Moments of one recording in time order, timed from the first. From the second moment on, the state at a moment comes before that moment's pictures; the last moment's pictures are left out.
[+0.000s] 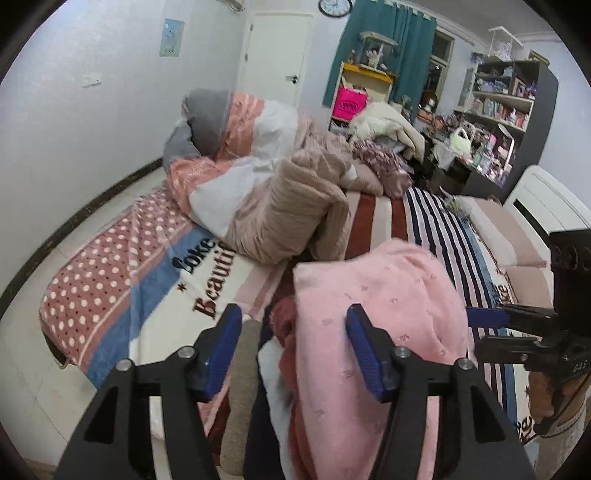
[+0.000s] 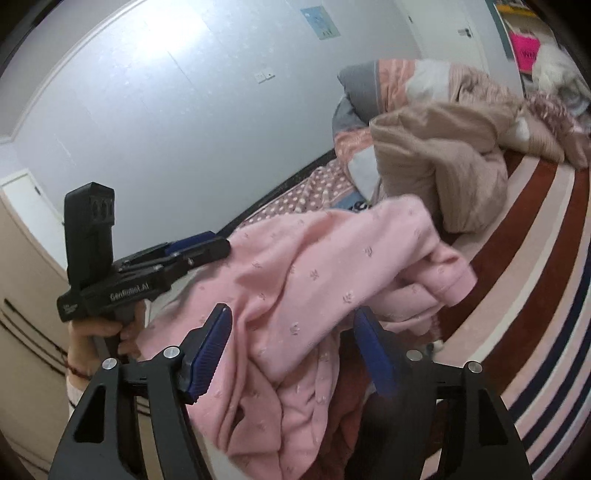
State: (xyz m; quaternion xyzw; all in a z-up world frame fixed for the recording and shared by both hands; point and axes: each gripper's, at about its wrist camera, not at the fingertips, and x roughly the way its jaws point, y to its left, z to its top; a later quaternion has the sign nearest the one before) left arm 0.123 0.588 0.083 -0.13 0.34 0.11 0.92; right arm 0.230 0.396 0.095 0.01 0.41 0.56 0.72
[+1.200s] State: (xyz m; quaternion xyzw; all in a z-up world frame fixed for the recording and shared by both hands) left arm 0.077 0.602 0.039 -0.13 0.39 0.13 0.90; right arm 0.204 0.418 0.059 -0.06 0.41 0.60 0.68
